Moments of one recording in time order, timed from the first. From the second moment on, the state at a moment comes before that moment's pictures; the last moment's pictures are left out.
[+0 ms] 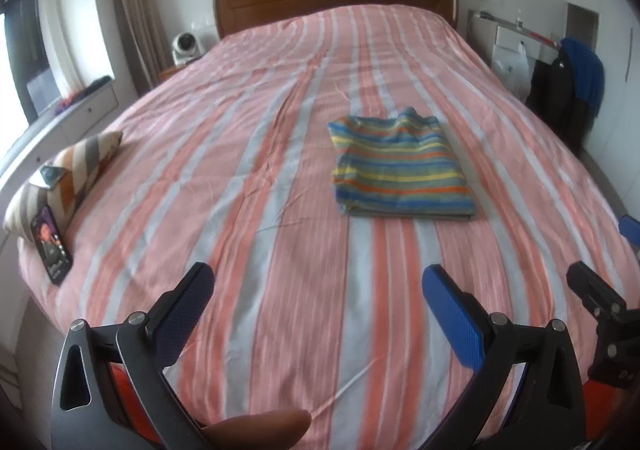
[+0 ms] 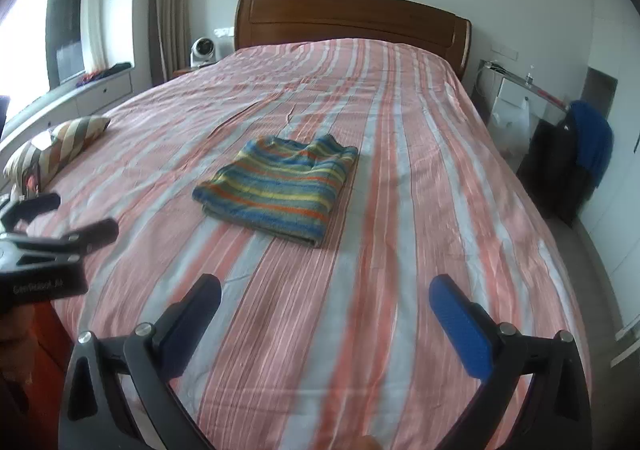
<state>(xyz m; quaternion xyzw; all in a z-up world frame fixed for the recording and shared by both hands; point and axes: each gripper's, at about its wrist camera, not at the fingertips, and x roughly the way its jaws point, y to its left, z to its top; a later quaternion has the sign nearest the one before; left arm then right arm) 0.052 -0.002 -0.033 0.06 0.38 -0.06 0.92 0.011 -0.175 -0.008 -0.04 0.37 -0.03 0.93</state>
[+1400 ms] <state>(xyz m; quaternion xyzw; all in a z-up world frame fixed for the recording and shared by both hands) 0.031 0.008 -0.023 0.05 0.36 -0.07 0.93 0.002 -0.167 0.003 -0.04 0.37 -0.05 0.92</state>
